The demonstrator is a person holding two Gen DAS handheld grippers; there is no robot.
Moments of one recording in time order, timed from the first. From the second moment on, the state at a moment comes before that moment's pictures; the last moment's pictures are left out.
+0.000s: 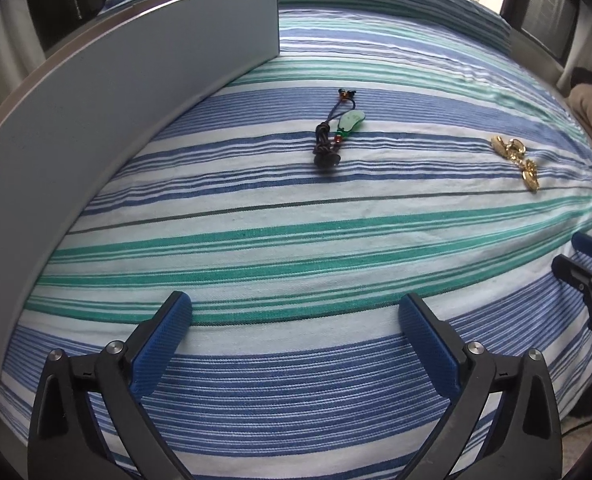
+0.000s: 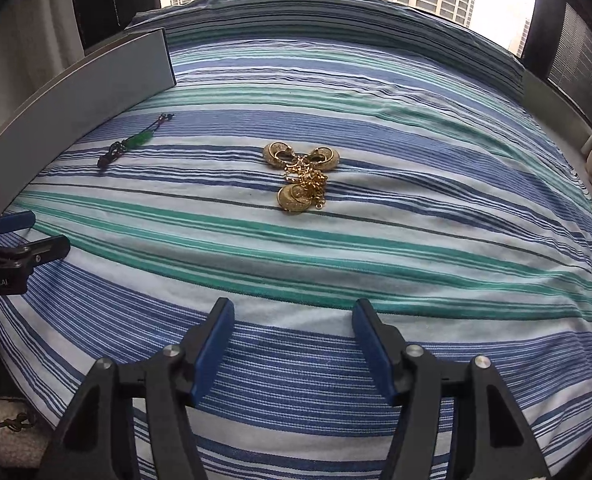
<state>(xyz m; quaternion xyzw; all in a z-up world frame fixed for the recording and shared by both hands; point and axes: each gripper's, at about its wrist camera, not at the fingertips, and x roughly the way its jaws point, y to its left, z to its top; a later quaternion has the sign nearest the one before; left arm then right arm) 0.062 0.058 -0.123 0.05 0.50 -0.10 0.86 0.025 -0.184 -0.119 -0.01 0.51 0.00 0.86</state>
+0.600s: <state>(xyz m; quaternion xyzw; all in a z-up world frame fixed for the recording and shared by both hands) 0.082 0.060 -0.098 0.05 0.51 -0.16 0.84 0.041 -0.192 -0.114 0.02 0.55 0.03 0.84</state>
